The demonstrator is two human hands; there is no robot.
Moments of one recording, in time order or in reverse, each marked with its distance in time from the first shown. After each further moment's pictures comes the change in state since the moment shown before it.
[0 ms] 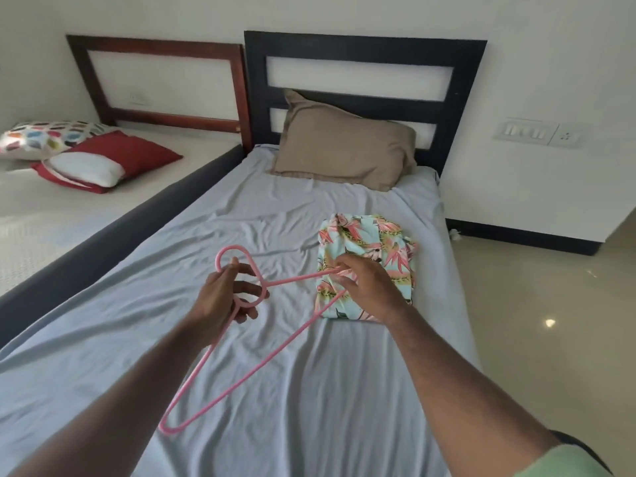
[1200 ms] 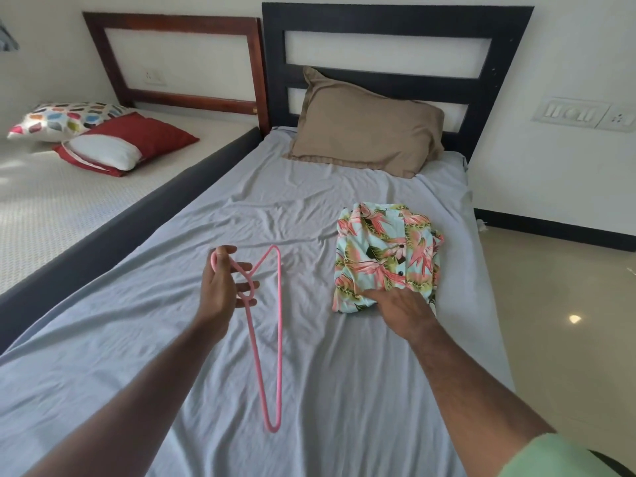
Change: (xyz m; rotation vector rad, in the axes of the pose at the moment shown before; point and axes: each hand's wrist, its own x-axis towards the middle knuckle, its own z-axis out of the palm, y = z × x) left_hand 0.015 -0.012 -0.010 -0.001 0.298 0.110; right_hand -0.020 0.047 0.028 -0.687 -0.418 0.137
